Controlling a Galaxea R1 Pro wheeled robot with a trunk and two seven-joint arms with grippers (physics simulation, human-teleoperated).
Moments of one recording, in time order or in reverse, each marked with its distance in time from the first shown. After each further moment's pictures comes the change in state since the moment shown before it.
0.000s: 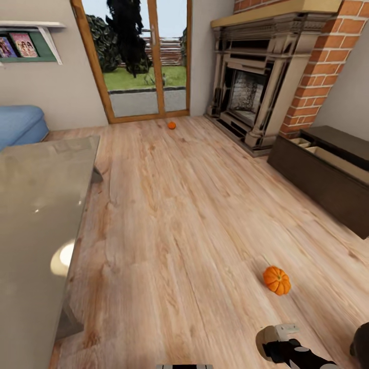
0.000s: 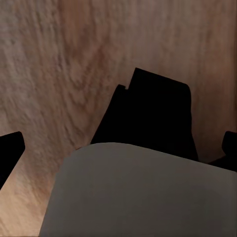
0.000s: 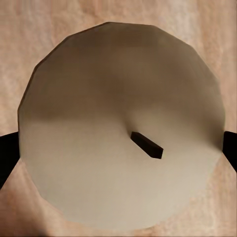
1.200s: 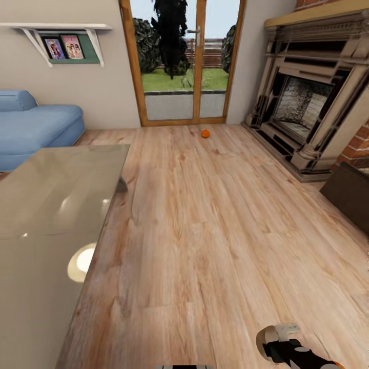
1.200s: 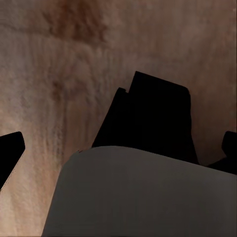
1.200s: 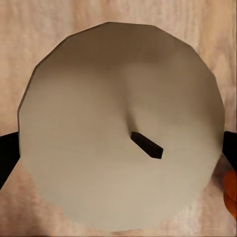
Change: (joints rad) left arm 0.000 0.001 0.000 0.000 -0.003 0.000 0.000; right arm 0.000 -0.002 0.000 0.001 -0.001 -0.003 0.000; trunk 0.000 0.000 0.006
